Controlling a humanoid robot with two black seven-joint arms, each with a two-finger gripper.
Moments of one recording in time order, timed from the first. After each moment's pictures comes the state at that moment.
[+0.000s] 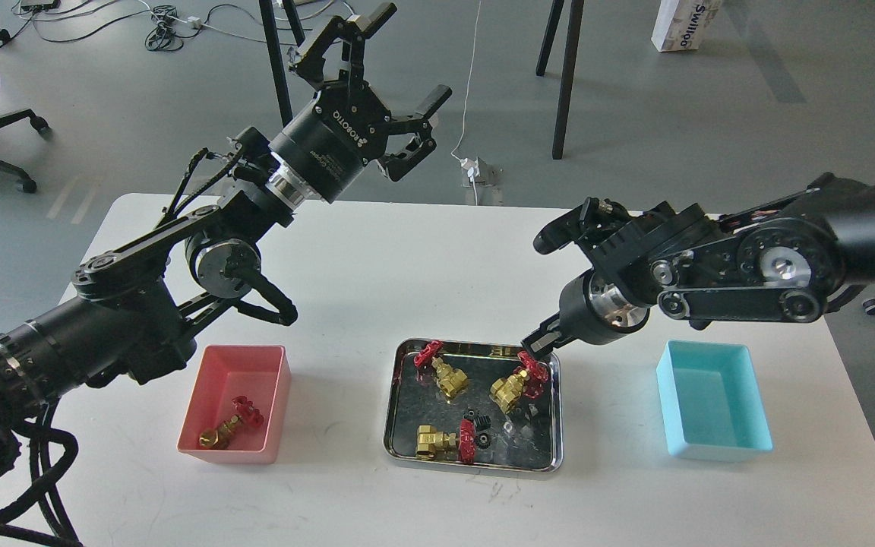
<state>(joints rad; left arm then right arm) -0.89 0.27 -0.46 -1.03 0.06 -0.49 -0.49 1.65 -0.47 -0.66 1.42 -0.90 0.38 -0.03</state>
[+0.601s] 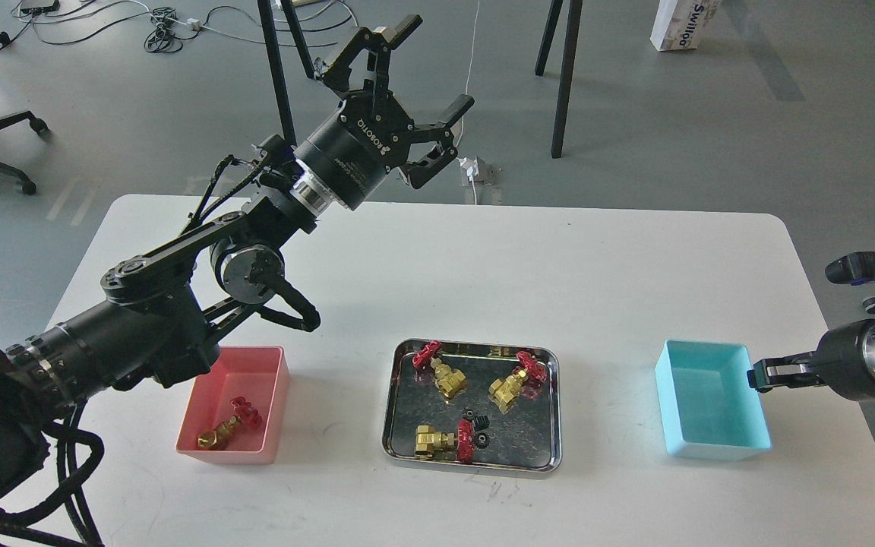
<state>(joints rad) -0.89 0.21 -0.46 -0.99 0.08 -0.49 -0.49 1.36 -1.02 -0.58 1.49 -1.05 0.36 -0.04</state>
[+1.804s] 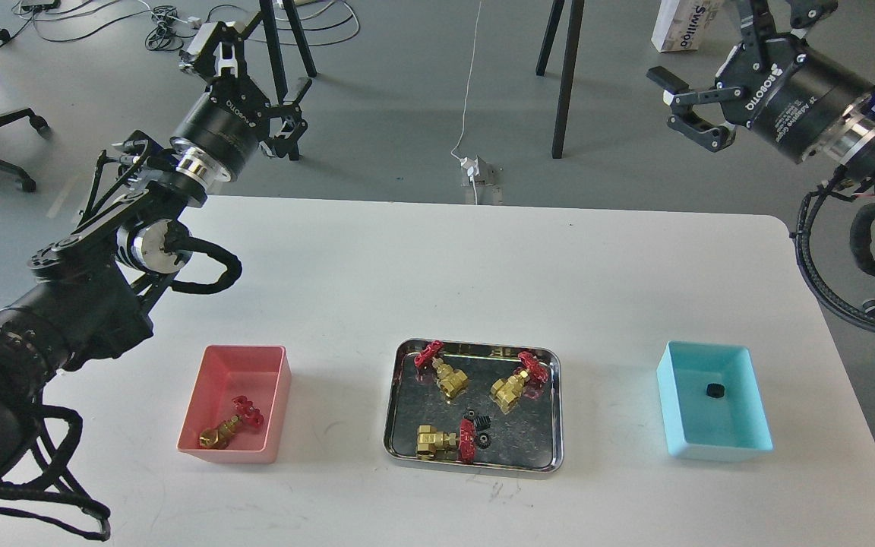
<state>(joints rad) -0.95 0.19 -0.56 -0.39 0.04 -0.49 -0.49 1.13 -0.74 0.11 1.15 0.35 0.42 0.47</state>
